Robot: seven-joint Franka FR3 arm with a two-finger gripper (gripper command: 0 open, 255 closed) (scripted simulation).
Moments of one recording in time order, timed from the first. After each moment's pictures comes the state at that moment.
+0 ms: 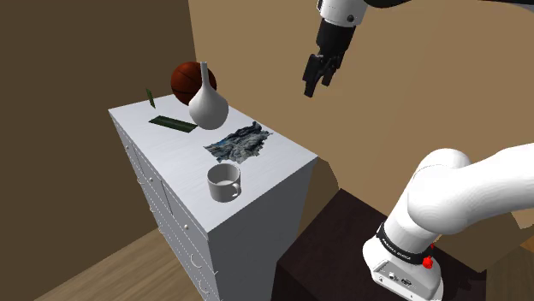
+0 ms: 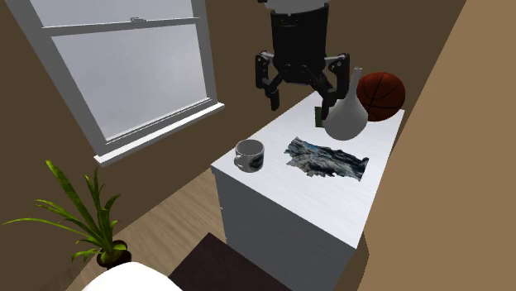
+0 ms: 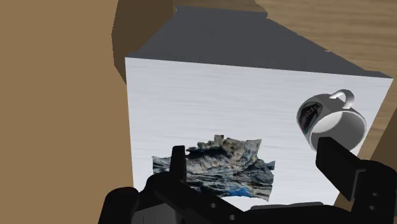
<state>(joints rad) 0.02 -0.77 0.06 -2.30 -0.02 1.68 0.02</state>
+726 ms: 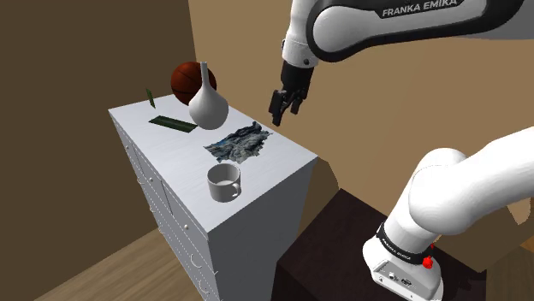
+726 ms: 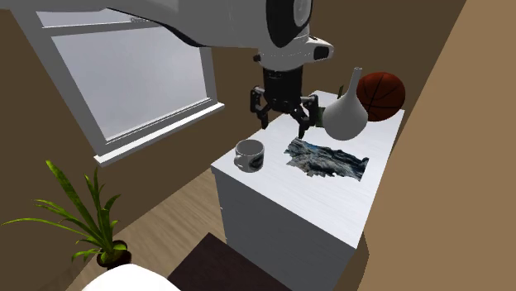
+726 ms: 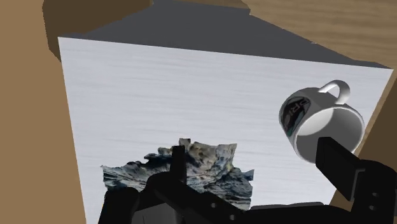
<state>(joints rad) 0.06 -0.60 0.13 -2.41 0.05 1.95 0.07</state>
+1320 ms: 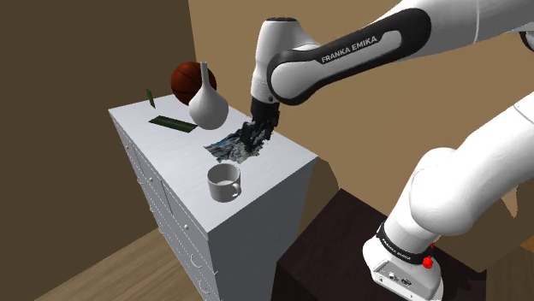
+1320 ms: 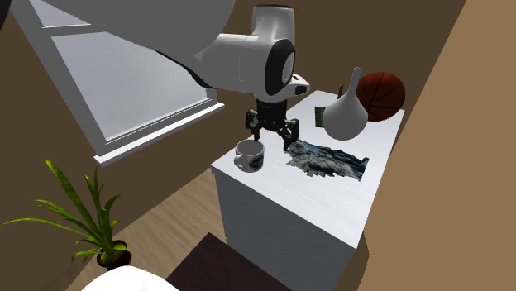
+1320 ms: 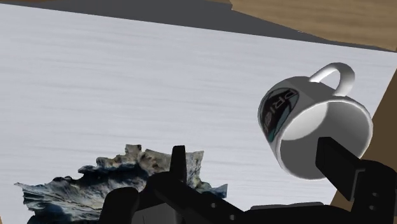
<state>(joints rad) 0.09 -0.34 0.19 -2.42 0.09 2.22 0.12</state>
